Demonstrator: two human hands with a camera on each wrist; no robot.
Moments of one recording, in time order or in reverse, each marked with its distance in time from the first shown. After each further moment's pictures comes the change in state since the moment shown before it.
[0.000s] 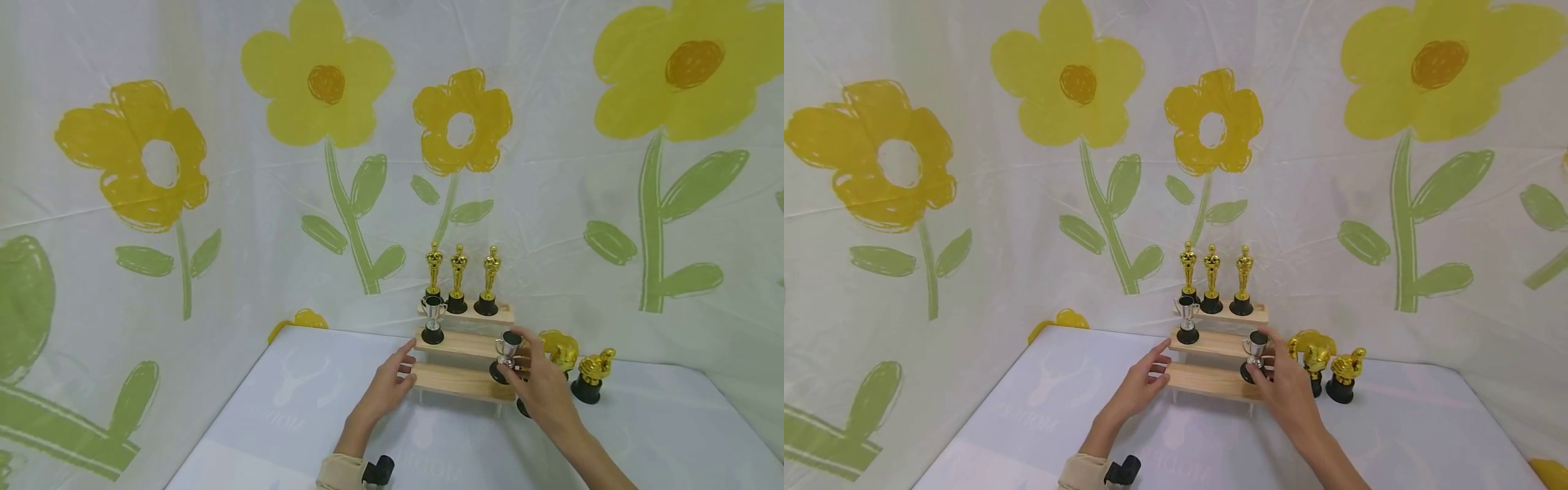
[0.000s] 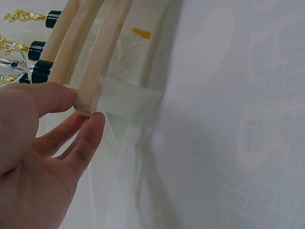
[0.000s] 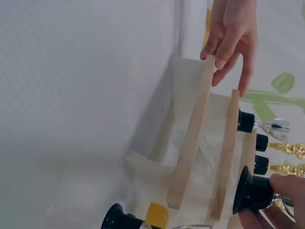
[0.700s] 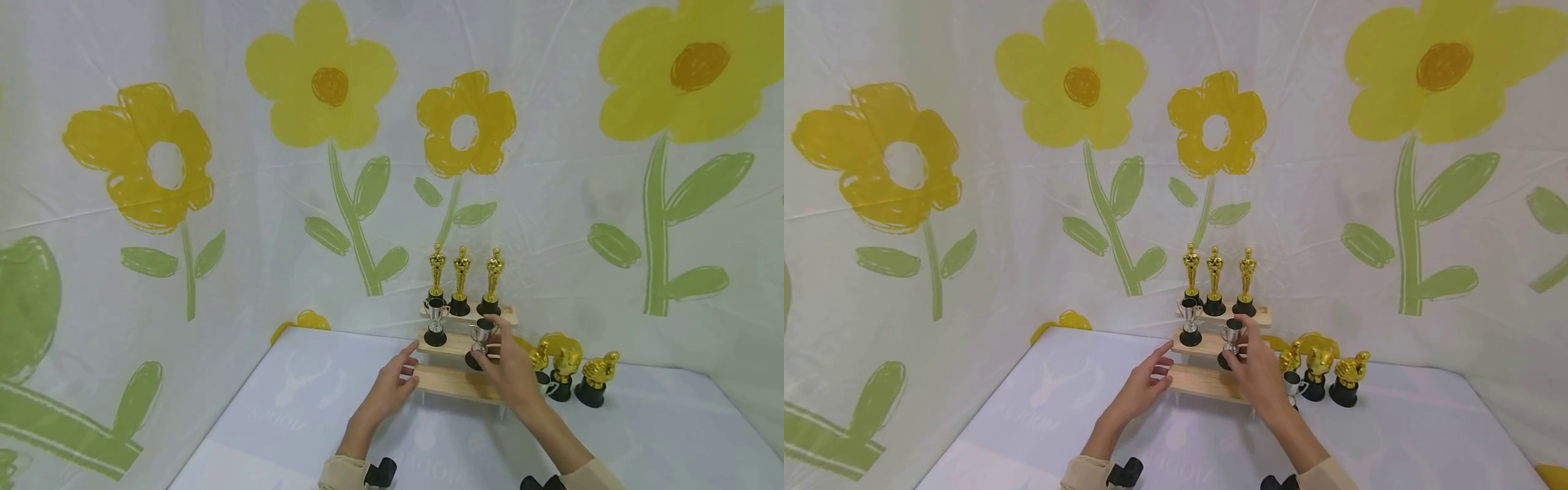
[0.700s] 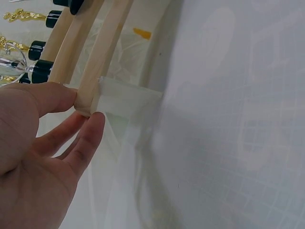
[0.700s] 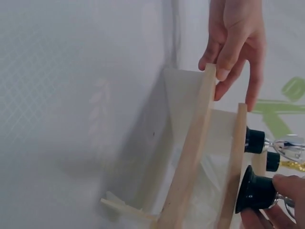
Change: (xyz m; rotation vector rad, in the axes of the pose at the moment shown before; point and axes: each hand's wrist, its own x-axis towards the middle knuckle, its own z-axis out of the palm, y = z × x) left_hand 0.001 -0.001 0.001 -0.002 0.002 -0.022; right_hand 0.030 -0.011 0.042 0.151 -0.070 0.077
